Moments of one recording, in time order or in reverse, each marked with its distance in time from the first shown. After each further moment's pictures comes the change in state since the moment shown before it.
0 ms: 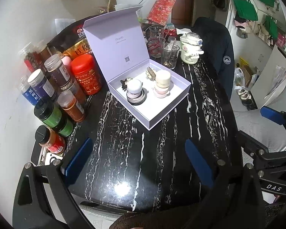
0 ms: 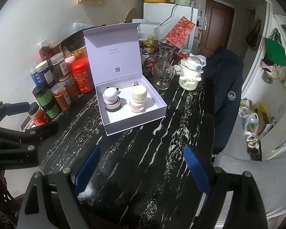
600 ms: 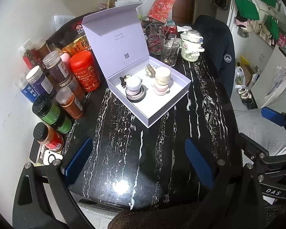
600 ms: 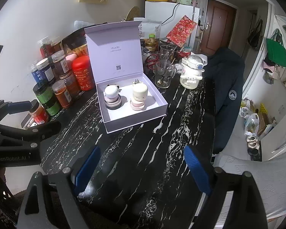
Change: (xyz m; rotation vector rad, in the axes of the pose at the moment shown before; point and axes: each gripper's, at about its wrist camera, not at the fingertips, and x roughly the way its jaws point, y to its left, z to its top) left arm 0.004 -0.002 -0.002 -0.008 0.022 0.003; right arm 0.002 -0.002 -0.002 -0.012 0.010 0.009
